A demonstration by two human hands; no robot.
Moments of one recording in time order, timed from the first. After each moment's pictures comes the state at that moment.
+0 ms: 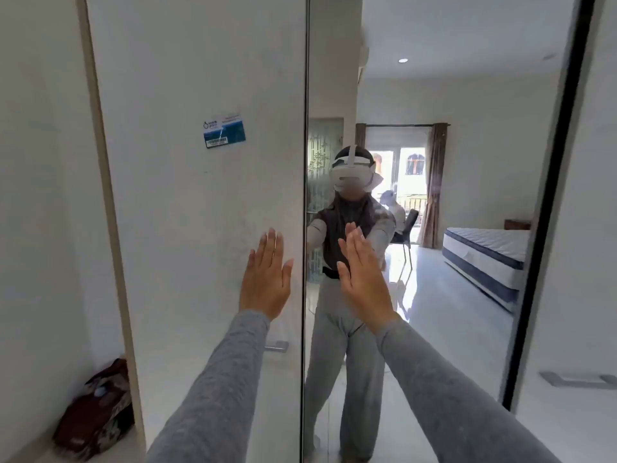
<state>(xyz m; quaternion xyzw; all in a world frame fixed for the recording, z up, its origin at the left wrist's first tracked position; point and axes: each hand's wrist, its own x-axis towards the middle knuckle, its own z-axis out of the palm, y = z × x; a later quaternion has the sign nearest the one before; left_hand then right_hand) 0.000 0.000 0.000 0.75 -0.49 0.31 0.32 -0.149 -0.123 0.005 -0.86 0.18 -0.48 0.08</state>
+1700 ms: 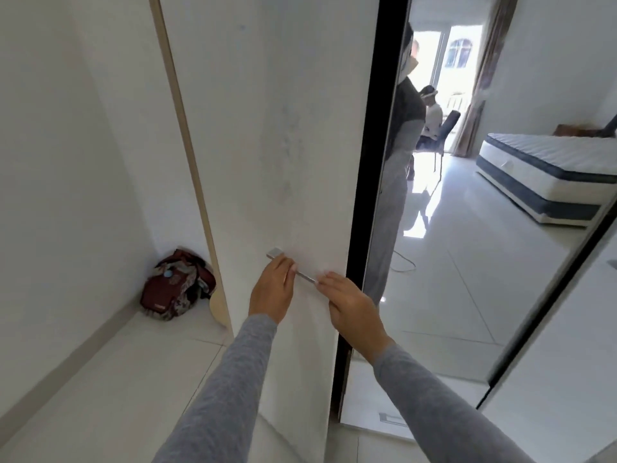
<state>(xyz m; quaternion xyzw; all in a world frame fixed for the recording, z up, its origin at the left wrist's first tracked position) 0.025 0.169 -0.180 0.81 -0.41 0.07 0.41 -0.115 0.070 -0.192 -0.90 0.07 -0.43 0.09</state>
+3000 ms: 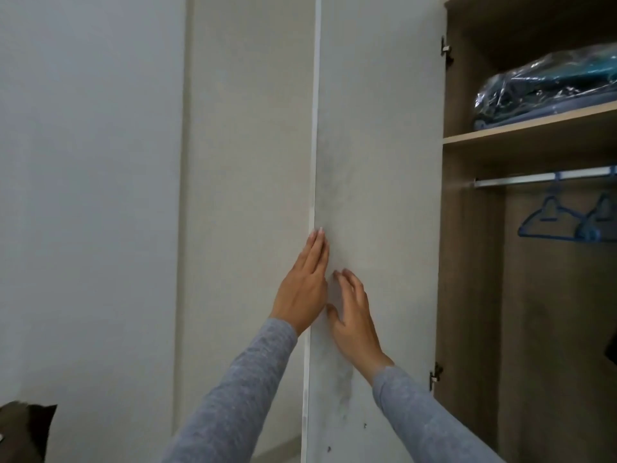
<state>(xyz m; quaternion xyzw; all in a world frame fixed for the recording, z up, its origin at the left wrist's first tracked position) 0.097 0.438 0.099 0.77 -0.26 0.58 0.05 0.089 0.320 0.047 -0.81 -0.20 -0.40 0.37</state>
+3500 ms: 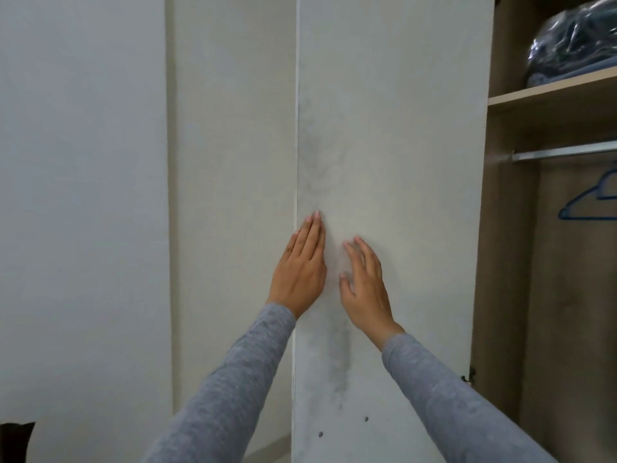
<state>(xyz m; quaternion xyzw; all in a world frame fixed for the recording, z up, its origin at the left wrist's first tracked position) 0.210 0.474 0.101 0.78 -0.20 0.59 0.00 0.202 0.336 0.073 -0.81 -0.19 -0.48 0.28</state>
